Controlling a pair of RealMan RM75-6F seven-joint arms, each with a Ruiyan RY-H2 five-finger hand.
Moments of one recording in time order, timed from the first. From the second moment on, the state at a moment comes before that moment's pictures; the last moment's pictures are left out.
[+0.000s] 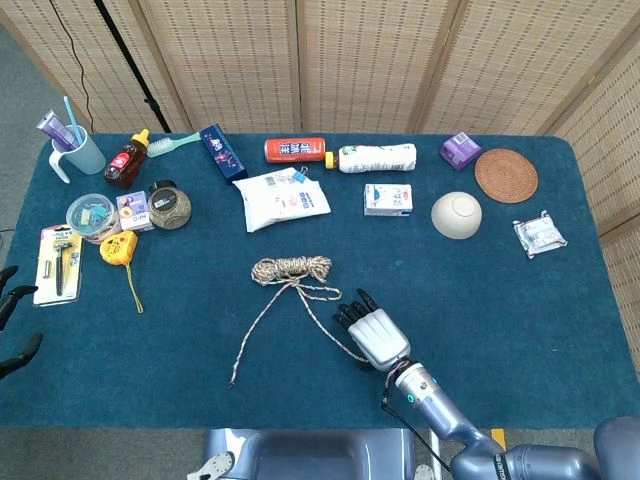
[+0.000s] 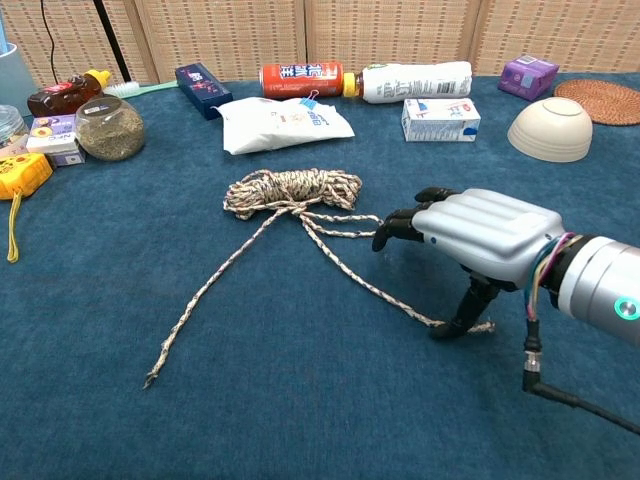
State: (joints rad) left arm -0.05 -0.92 -0.06 -1.88 1.50 1.55 0.17; right arm 0.61 -1.64 0.06 -1.57 -1.28 1.01 -0.57
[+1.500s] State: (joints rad) left arm -0.07 -0.95 -0.06 -1.85 1.47 1.52 0.16; right arm 0.64 -1.52 0.14 -1.56 -1.16 0.97 -0.44
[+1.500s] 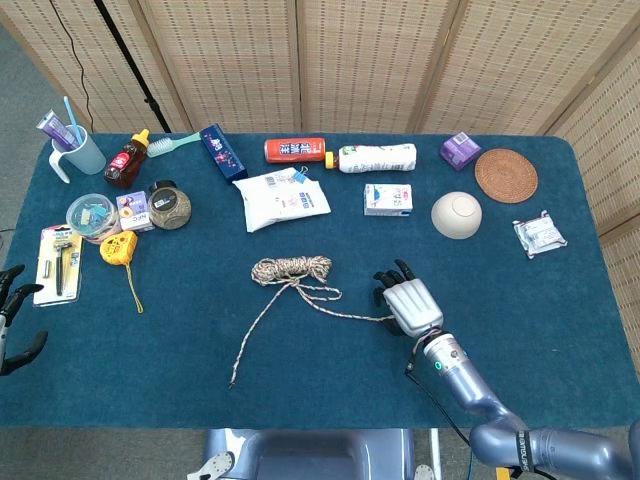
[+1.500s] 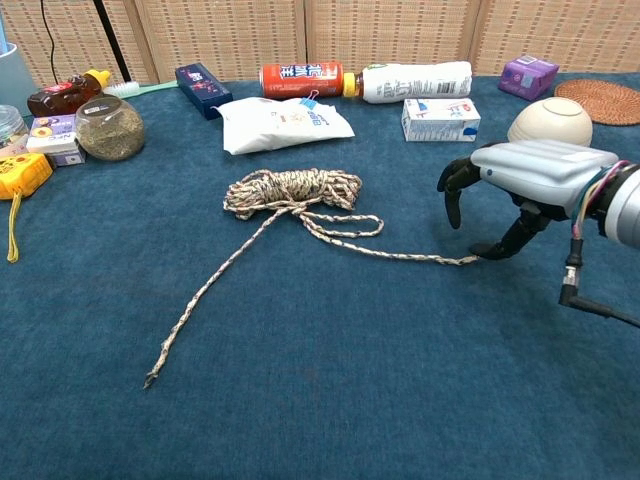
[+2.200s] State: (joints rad) left arm -0.07 -0.95 -0.06 -1.85 1.47 1.52 0.16; right arm 0.63 -1.61 0.12 -1.47 -1.14 1.00 -0.43
